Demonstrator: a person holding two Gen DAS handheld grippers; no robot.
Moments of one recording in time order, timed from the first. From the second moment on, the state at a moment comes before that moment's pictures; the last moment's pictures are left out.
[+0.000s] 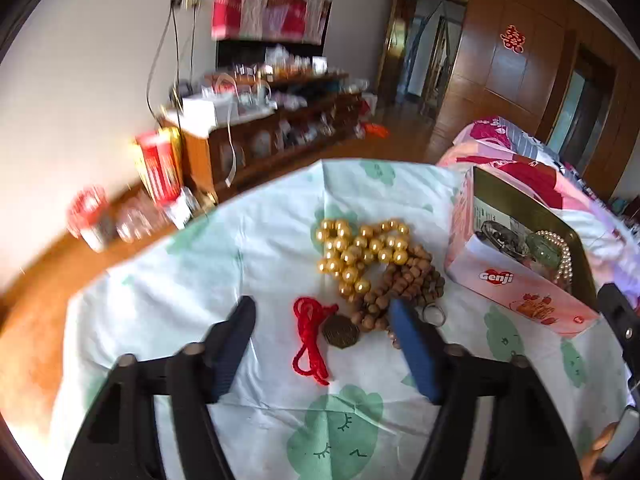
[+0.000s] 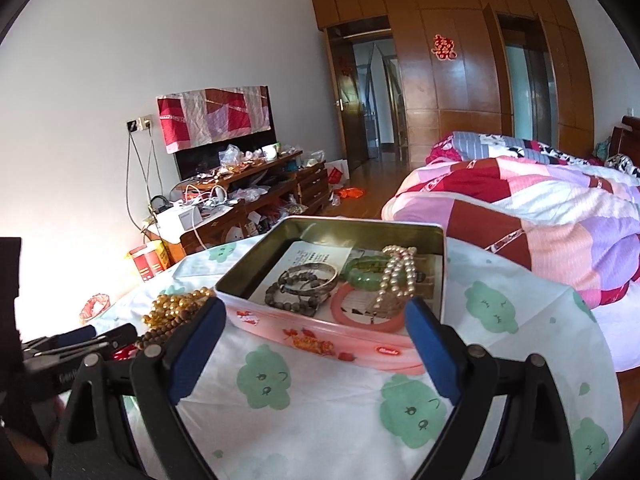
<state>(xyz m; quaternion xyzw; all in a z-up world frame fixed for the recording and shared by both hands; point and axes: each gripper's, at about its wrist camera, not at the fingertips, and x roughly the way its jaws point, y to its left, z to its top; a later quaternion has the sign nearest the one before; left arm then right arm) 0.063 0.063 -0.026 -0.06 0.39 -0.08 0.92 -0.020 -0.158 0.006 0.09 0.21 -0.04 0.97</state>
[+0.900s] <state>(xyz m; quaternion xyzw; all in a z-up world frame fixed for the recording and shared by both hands) 0.073 0.058 -0.038 -0.03 0.44 -0.05 0.90 -0.014 -0.163 -0.001 0.13 0.24 -0.02 0.96</state>
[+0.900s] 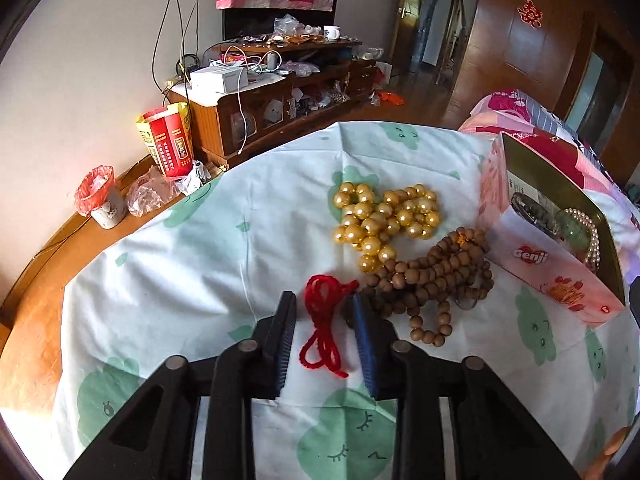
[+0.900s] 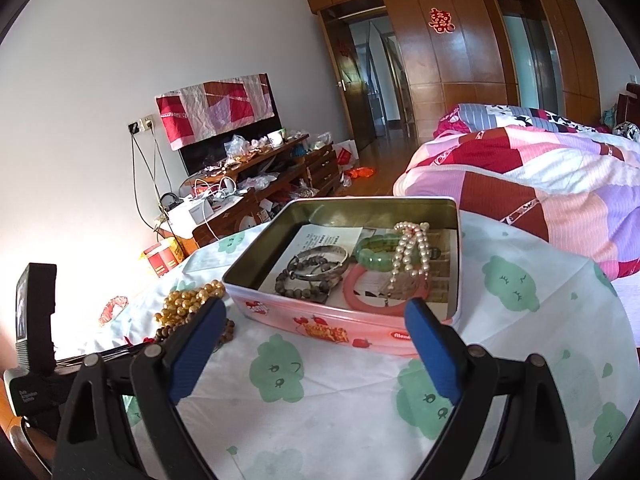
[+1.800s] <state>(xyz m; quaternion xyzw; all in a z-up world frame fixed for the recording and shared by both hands) 0.037 0.097 0.000 -0.14 0.27 -0.05 0.95 0.053 -0.093 -0.028 0.20 0.36 0.13 0.90</state>
